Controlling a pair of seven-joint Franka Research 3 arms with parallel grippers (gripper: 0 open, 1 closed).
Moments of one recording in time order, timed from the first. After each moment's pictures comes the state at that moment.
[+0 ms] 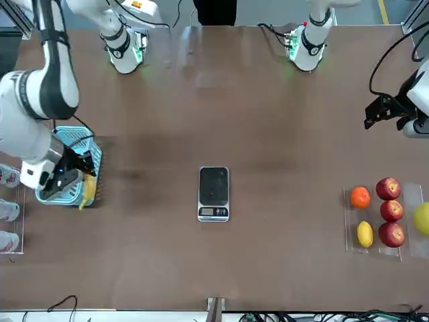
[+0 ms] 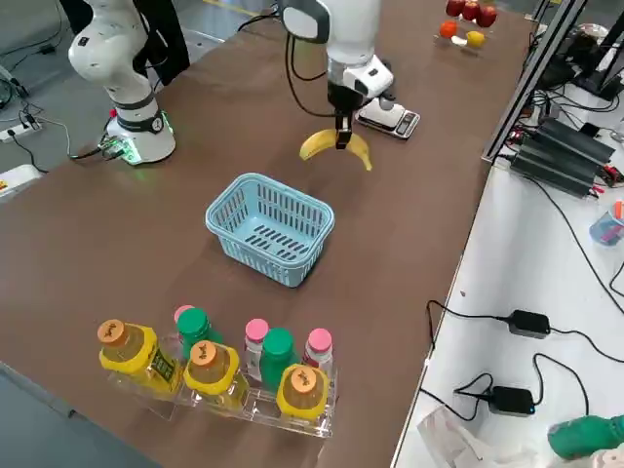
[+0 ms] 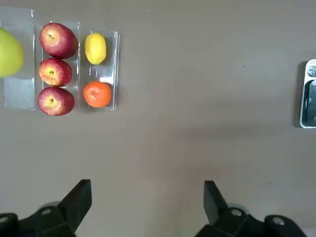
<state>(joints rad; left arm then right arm) -0.08 0.08 0.00 -1.44 0.01 1.52 -0.02 0.26 0.21 -0.30 -1.80 0.15 1.97 -0.56</state>
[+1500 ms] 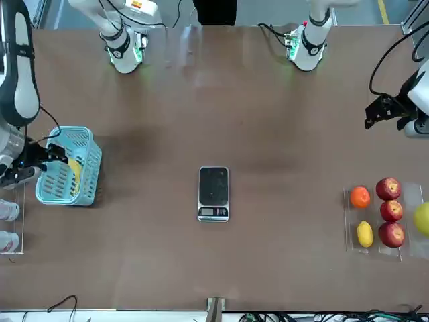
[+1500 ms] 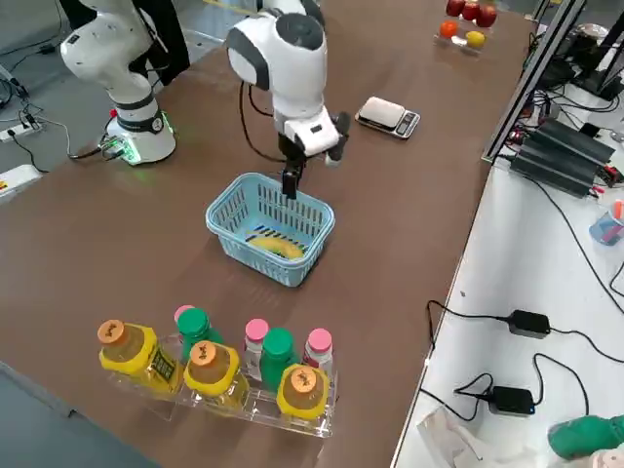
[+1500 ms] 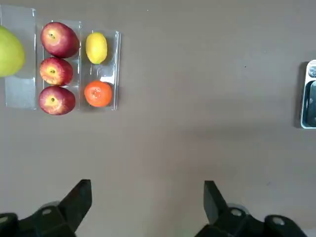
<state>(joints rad) -0.08 0.08 0.00 -1.44 0.01 1.52 -0.02 0.07 0.19 -0.27 -1.85 0.14 1.99 -0.46</state>
